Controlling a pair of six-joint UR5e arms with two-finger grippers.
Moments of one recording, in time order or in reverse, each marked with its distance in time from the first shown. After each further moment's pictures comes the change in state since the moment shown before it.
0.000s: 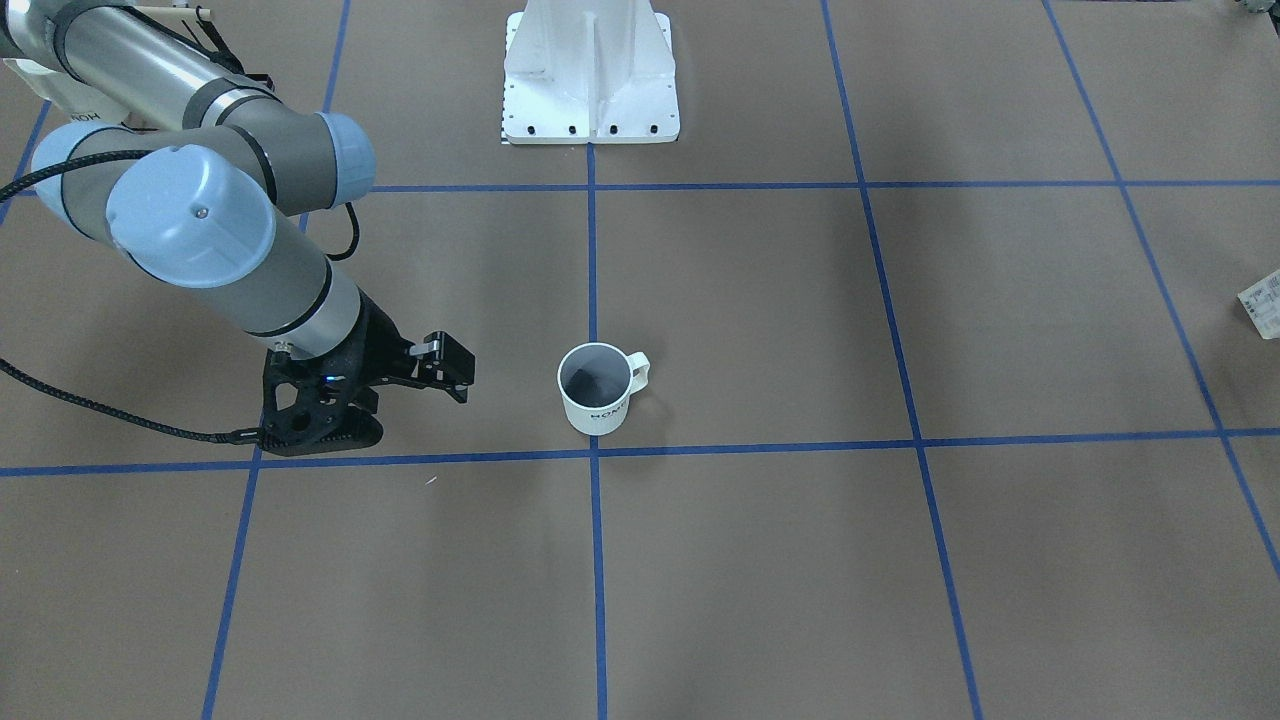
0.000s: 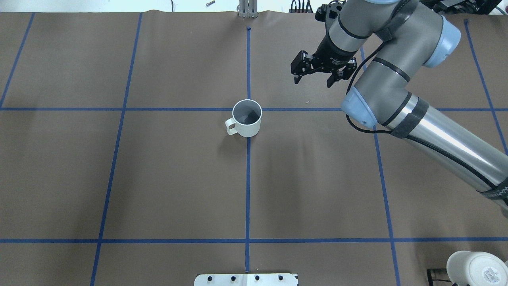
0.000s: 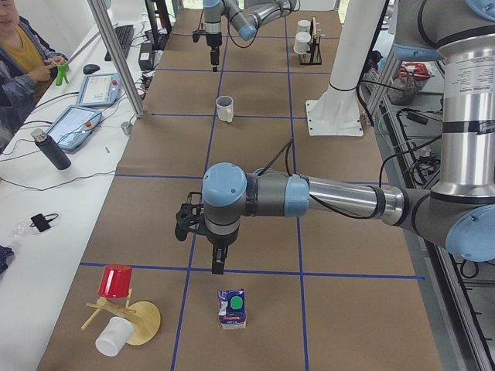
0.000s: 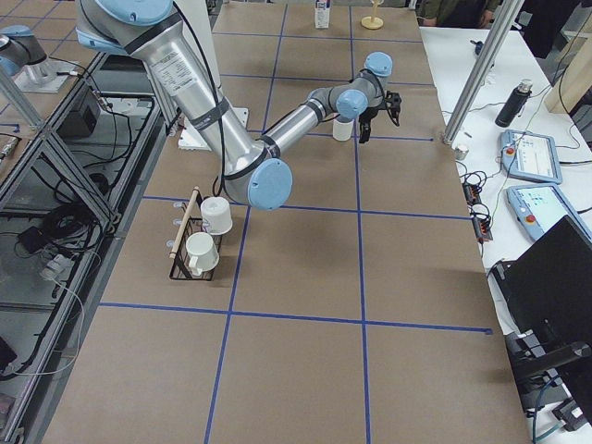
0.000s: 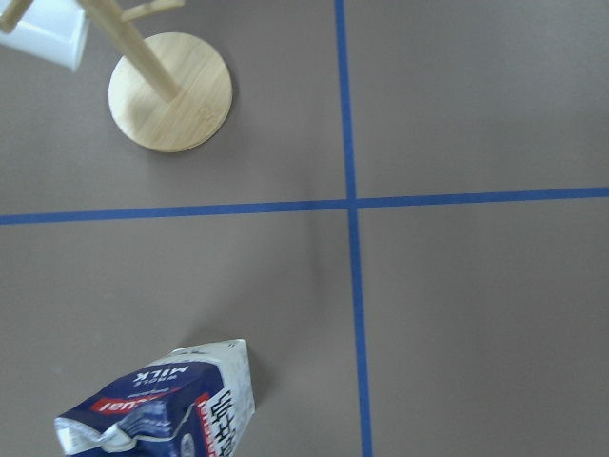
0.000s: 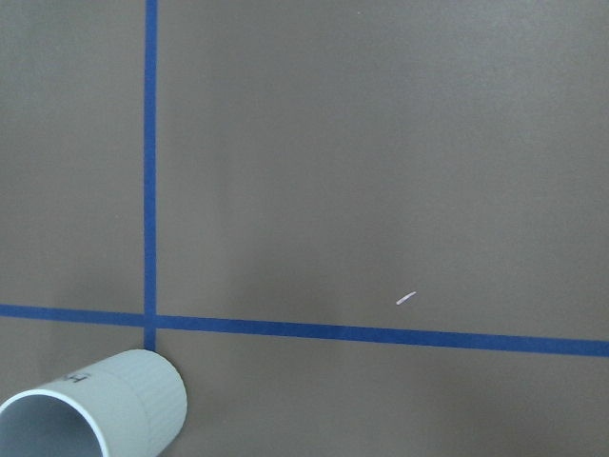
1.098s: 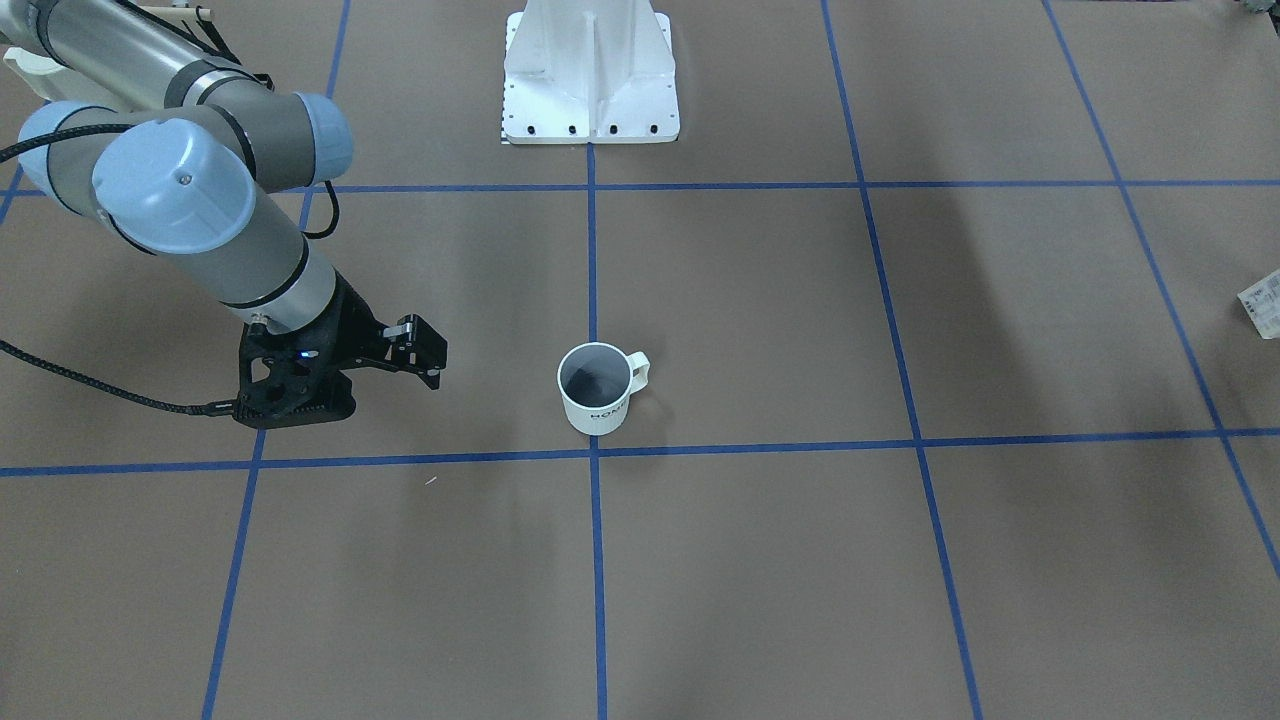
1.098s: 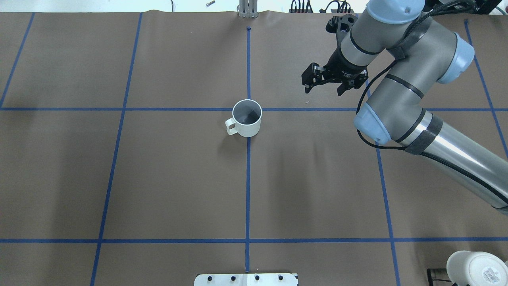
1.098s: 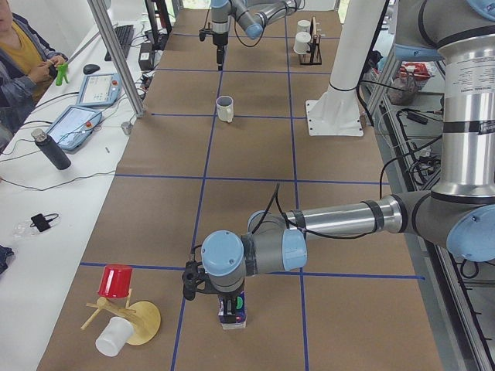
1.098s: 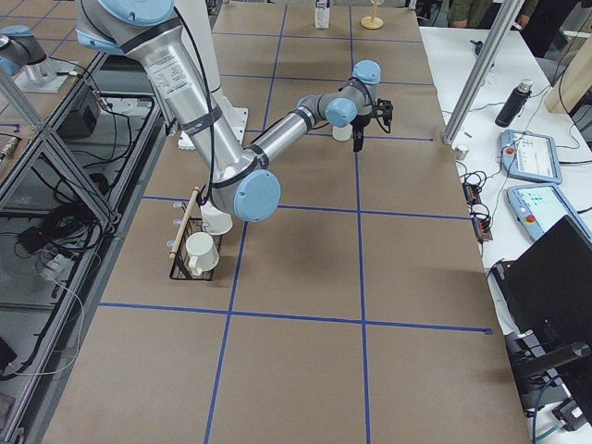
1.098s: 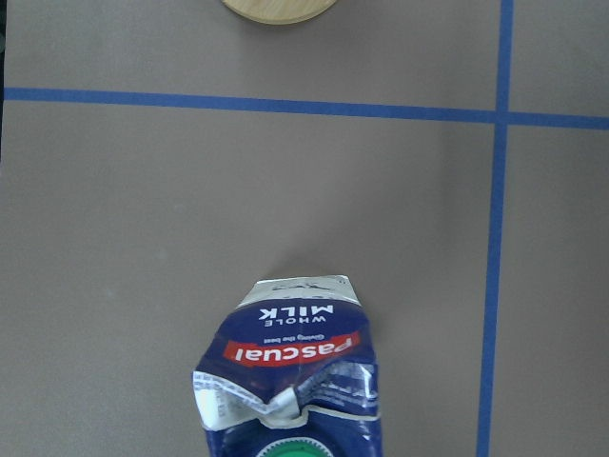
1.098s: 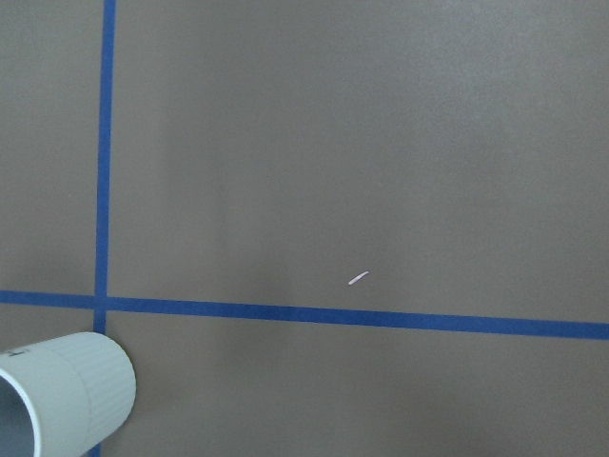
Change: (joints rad) left arm -0.005 -0.002 0.251 -0.114 -0.002 0.001; right arm -0.023 -0.073 0.079 0.000 -0.061 0.000
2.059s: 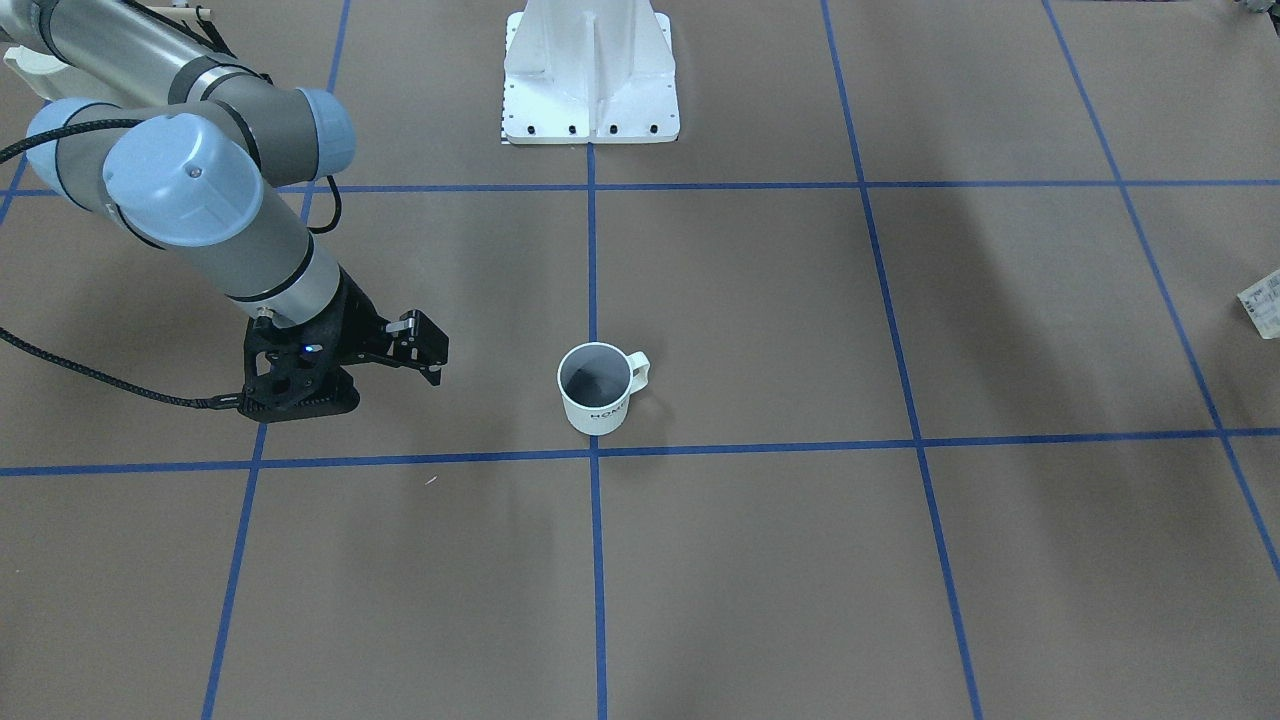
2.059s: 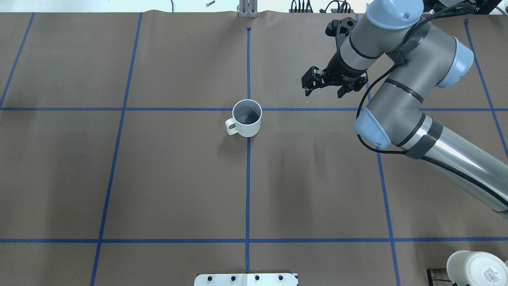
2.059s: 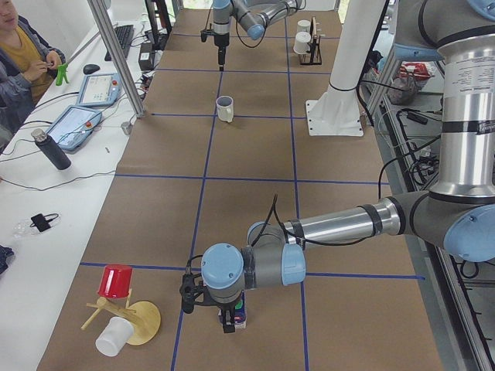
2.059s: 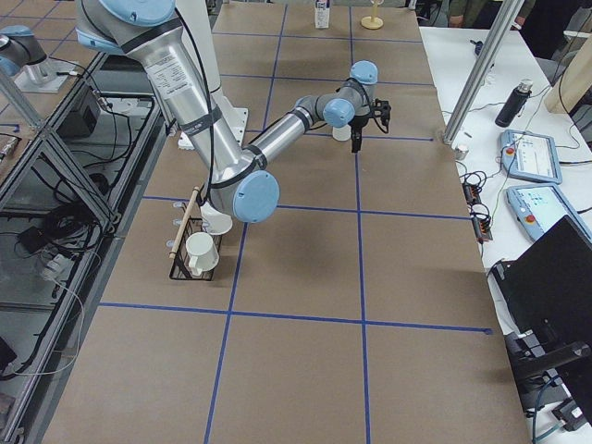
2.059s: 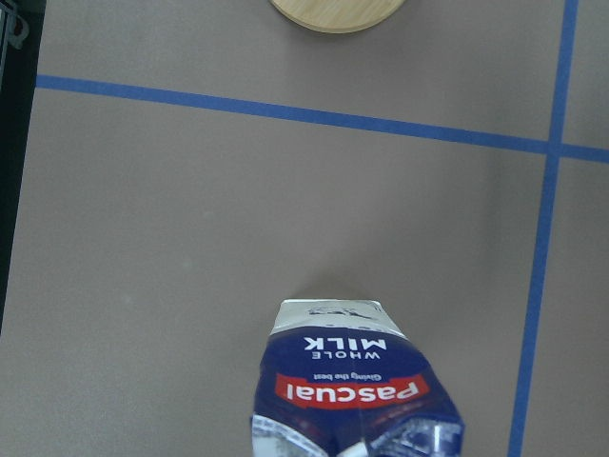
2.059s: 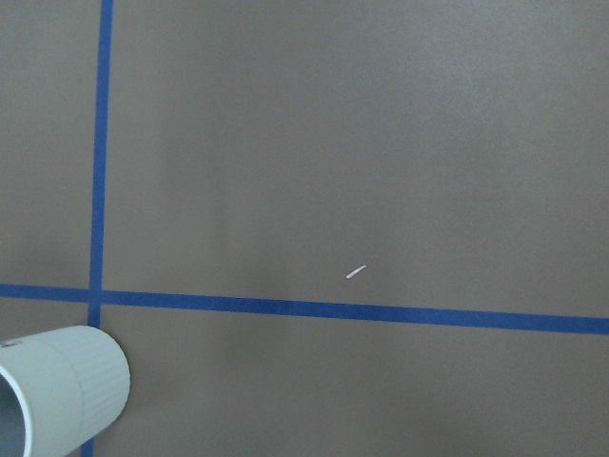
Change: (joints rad) left arm 0.000 -0.013 0.091 -0.128 -0.003 -0.105; right arm -0.013 -0.013 0.016 0.000 -0.020 0.001
